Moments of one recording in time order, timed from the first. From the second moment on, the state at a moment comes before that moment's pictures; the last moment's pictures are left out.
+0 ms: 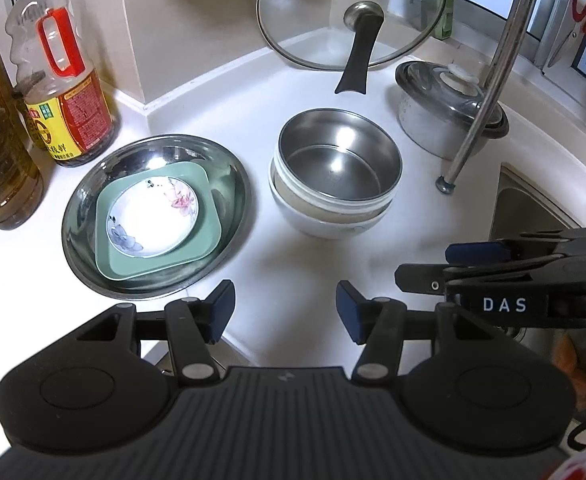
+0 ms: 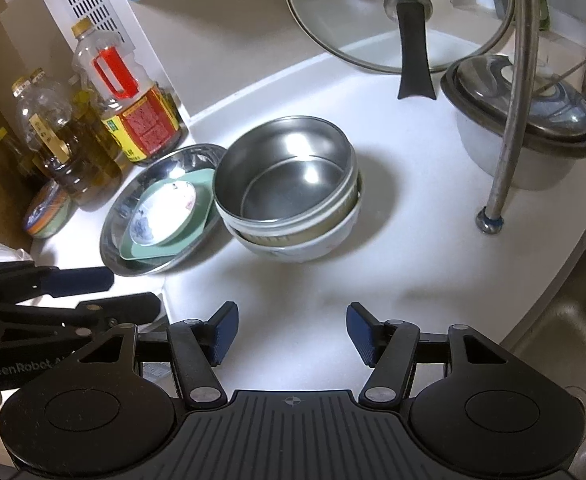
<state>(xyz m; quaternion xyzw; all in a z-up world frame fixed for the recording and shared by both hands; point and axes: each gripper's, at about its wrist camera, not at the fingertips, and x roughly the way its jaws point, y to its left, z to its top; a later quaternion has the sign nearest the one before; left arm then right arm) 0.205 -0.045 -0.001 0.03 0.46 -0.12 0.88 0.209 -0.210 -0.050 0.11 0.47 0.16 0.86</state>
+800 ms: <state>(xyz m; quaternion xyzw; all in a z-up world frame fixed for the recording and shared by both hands) 0.268 -0.031 0.010 -0.01 0.43 -0.15 0.89 0.260 -0.226 -0.032 0.11 0.43 0.11 0.89</state>
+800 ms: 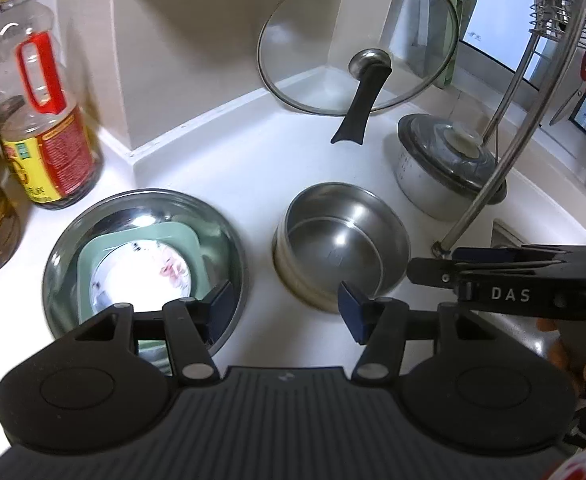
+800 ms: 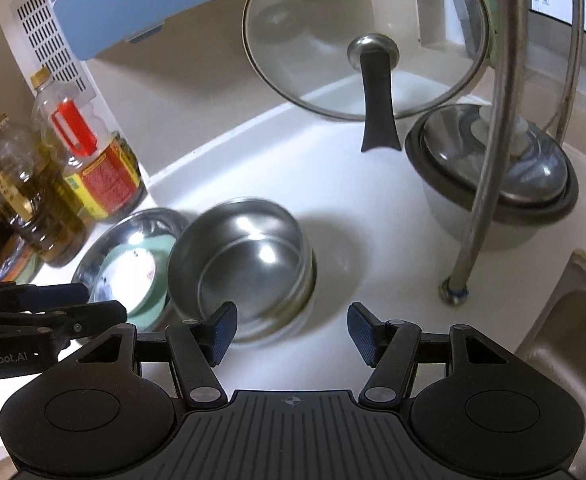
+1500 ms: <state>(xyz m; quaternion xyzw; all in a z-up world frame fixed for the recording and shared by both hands) 0.351 -0.044 -0.036 -0.05 0.51 -0.18 0.84 0.324 -0.227 -0.063 0.13 0.47 0.11 0.87</state>
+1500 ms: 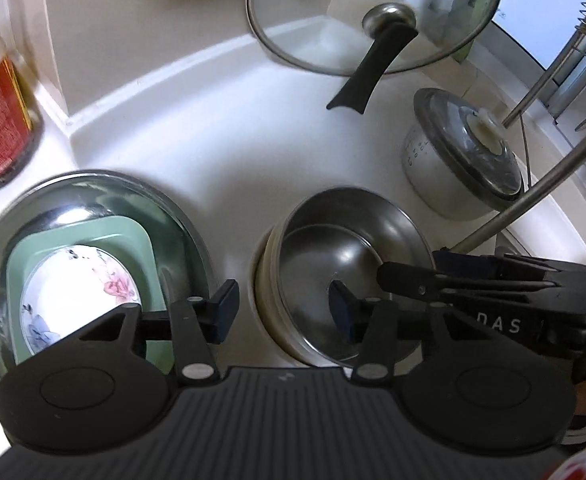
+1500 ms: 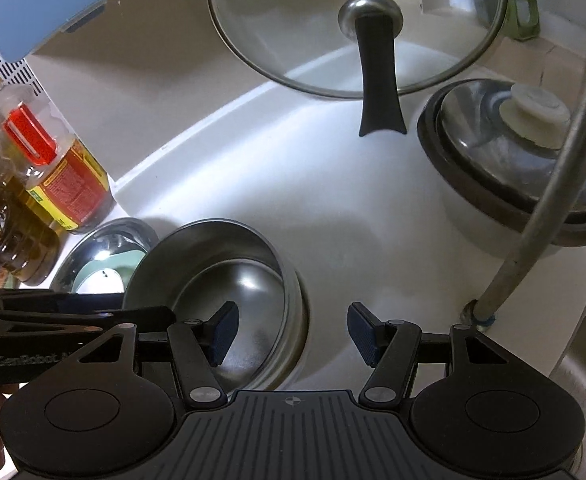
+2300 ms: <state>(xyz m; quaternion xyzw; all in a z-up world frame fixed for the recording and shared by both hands) 0.362 -0.052 -0.052 -0.03 0.53 -0.18 0.83 0.334 -0.226 -0.083 0.17 0.51 0.10 0.84</state>
